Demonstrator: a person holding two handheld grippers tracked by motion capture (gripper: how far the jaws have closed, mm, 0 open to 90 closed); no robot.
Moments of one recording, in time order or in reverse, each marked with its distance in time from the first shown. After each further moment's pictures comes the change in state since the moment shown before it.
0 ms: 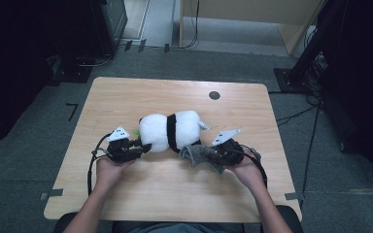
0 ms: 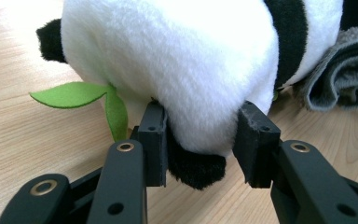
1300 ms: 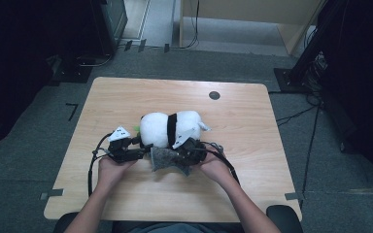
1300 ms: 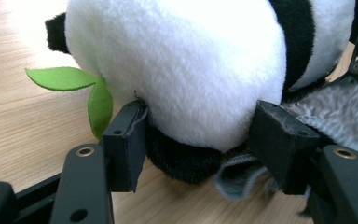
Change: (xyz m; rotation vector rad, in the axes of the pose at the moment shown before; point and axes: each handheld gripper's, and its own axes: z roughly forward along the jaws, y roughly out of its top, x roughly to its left) left arm 0.001 -0.001 0.004 -0.016 0.017 -0.004; right arm 0.053 0.073 0.063 0.030 0.164 -0.176
